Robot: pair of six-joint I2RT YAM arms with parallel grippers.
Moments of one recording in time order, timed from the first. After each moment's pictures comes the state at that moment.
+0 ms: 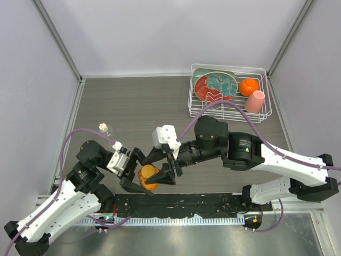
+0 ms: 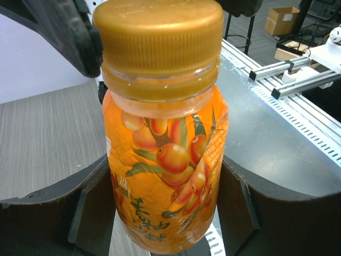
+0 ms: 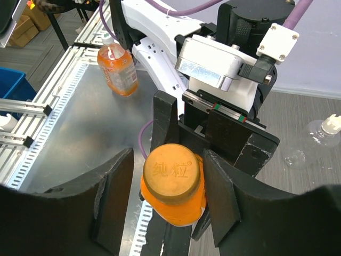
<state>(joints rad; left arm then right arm) -0.74 0.56 0.63 0.09 1.22 -0.13 1.37 1.26 1.56 -0.45 -0.40 -0.04</state>
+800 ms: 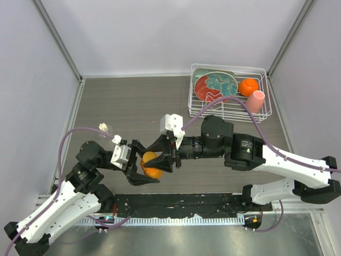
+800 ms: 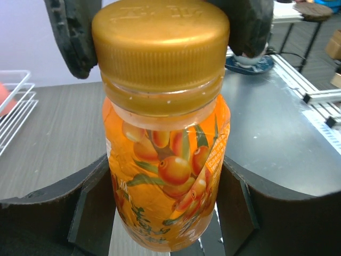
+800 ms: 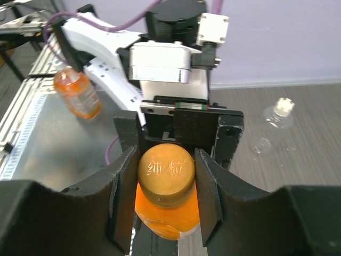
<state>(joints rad) -0.74 0.55 0.63 0.08 1.01 -0.13 1.33 1.21 1.46 -0.33 -0.26 0.01</state>
